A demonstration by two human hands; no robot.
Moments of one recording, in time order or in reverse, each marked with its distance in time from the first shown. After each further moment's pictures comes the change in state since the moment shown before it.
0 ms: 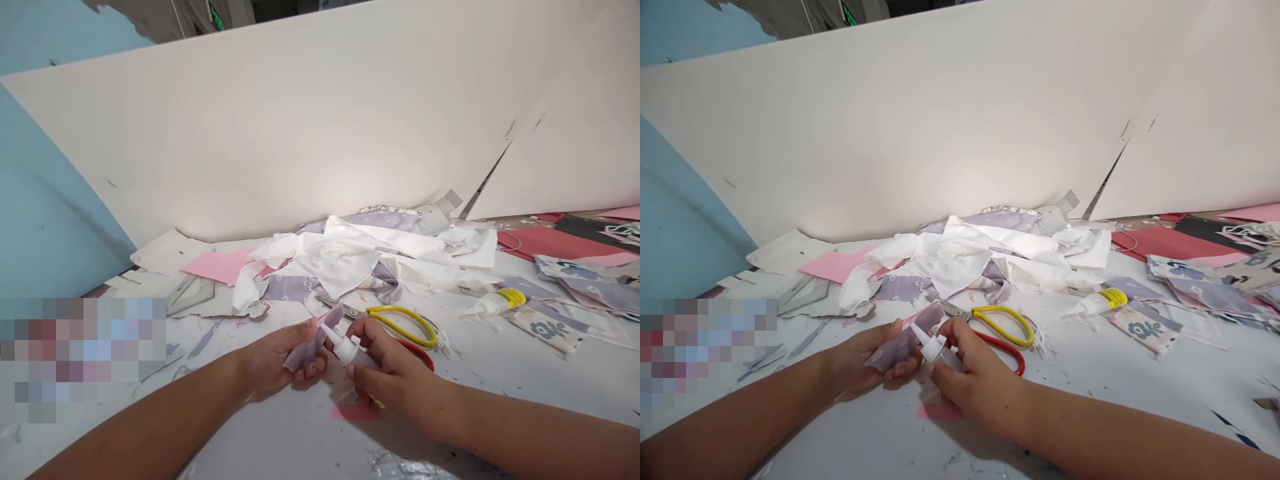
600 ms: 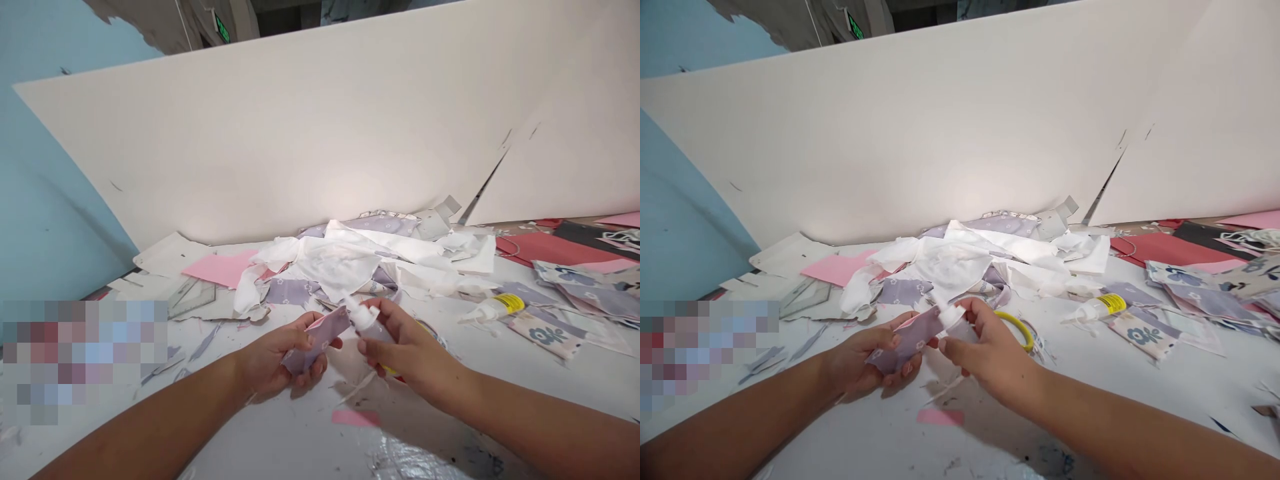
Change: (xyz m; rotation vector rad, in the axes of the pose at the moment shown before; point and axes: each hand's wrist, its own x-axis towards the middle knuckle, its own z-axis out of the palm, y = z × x) left_hand -0.005 0.007 0.002 -0.074 0.049 0.072; right_hand 0.001 -0.025 -0.015 0.099 0.183 -0.076
